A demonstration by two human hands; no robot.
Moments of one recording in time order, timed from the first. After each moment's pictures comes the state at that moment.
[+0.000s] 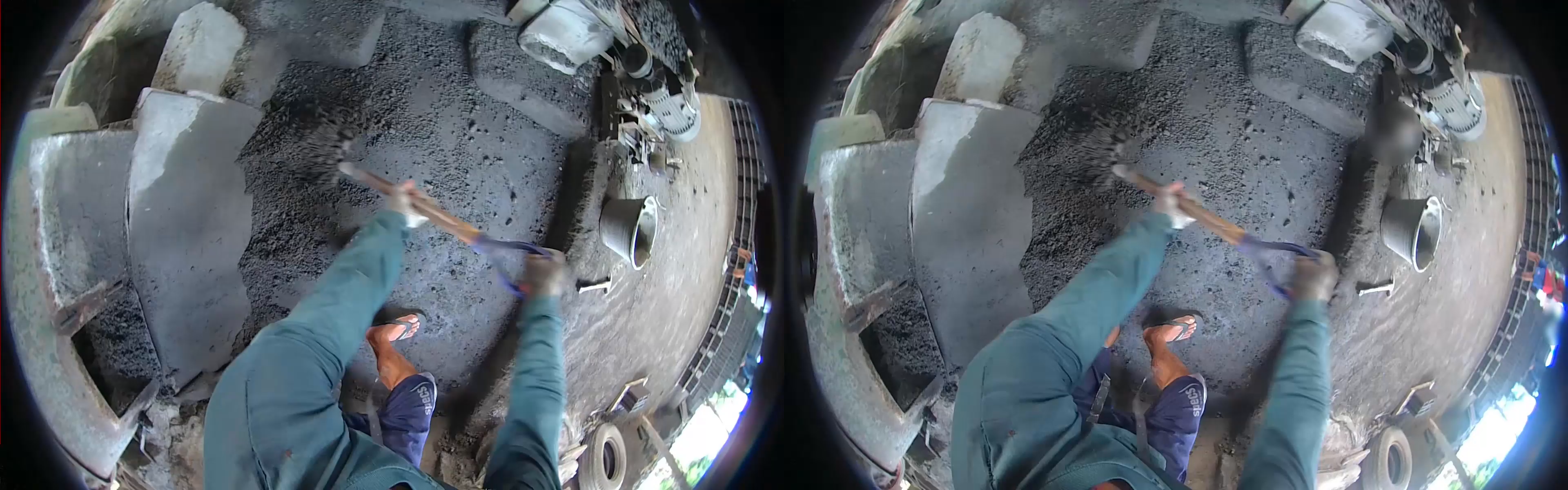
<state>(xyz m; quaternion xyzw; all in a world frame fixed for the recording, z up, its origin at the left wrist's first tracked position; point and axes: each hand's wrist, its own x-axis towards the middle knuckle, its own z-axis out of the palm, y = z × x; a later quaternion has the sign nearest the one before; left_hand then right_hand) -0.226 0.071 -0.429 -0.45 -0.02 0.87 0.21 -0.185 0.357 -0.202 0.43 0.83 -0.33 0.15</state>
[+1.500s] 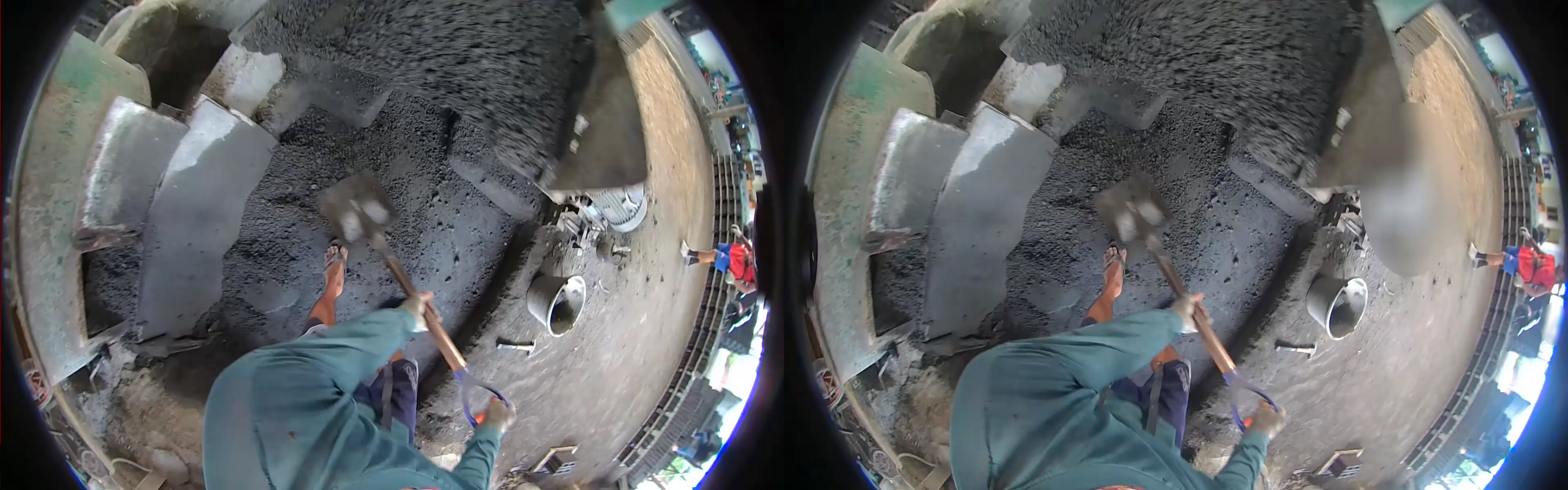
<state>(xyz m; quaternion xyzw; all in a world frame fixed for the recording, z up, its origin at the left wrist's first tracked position) -0.157 0.298 -0.260 -0.58 0.00 0.77 0.27 -0.008 0.583 -0.037 0.52 0.80 -0.31 0.03</state>
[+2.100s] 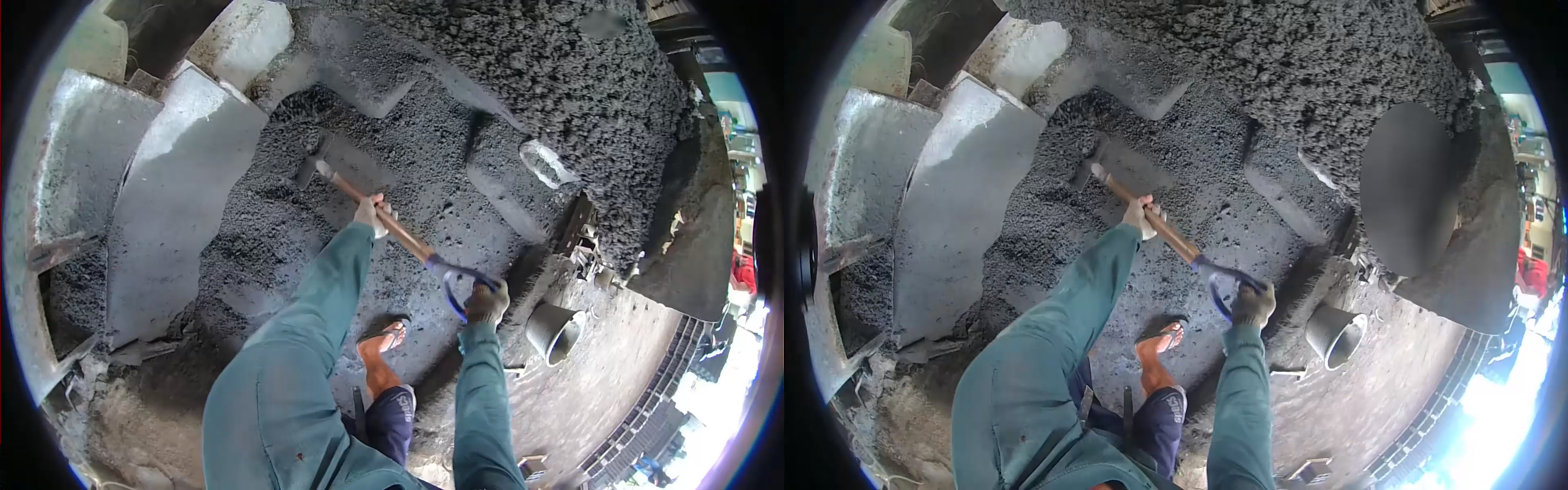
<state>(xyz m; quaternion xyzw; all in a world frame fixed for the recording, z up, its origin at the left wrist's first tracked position) -0.369 0.013 -0.382 -0.56 -0.06 0.83 0.02 -0.331 0.294 -0.175 0.24 0.90 -0.35 0.04</state>
